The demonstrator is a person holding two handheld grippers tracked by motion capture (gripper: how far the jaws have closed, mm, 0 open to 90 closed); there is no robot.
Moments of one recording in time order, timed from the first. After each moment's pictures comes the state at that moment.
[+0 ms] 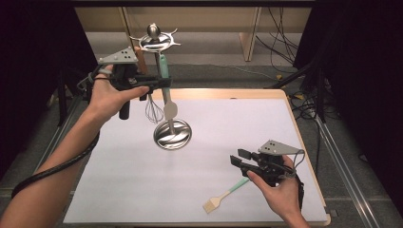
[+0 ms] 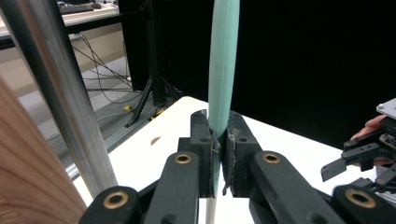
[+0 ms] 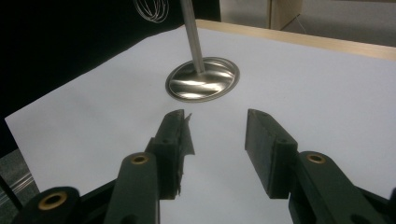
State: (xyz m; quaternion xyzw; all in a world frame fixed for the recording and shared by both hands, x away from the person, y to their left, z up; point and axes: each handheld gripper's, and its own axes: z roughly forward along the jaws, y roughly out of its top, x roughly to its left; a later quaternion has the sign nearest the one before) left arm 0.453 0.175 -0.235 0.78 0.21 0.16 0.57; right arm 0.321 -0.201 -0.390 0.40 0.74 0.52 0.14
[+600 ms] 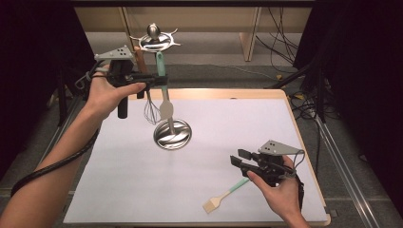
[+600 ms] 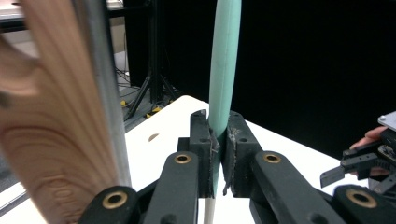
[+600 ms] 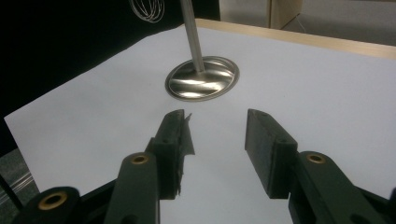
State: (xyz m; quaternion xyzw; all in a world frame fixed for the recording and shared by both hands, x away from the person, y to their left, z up) left arm 0.459 0.183 -0.239 0.76 0.27 0.12 0.59; right arm 0.320 -0.202 -0.390 0.40 0.74 0.52 0.13
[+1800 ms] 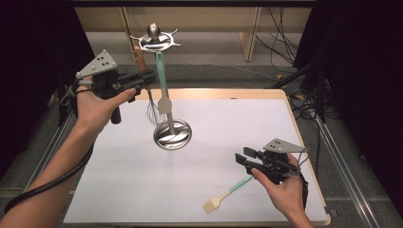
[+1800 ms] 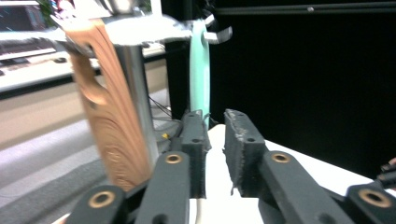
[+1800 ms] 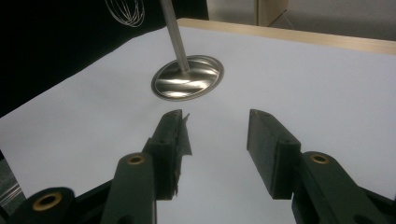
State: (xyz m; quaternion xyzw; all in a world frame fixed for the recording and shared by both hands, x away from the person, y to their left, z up) left arm 0.416 0.197 -0.233 0.70 0.27 0.26 0.61; right arm 0.327 -0.215 -0.391 0.41 0.74 0.51 0.14
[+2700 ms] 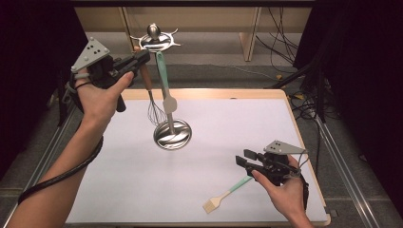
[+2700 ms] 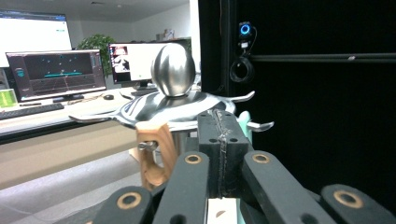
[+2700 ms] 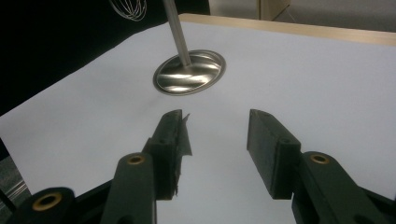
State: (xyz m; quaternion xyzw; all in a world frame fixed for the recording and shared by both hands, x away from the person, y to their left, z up) left arm 0.423 0.192 -0.217 0.62 0.30 0.32 0.65; right arm 0.322 -0.214 -0.394 0.43 0.73 0.51 0.13
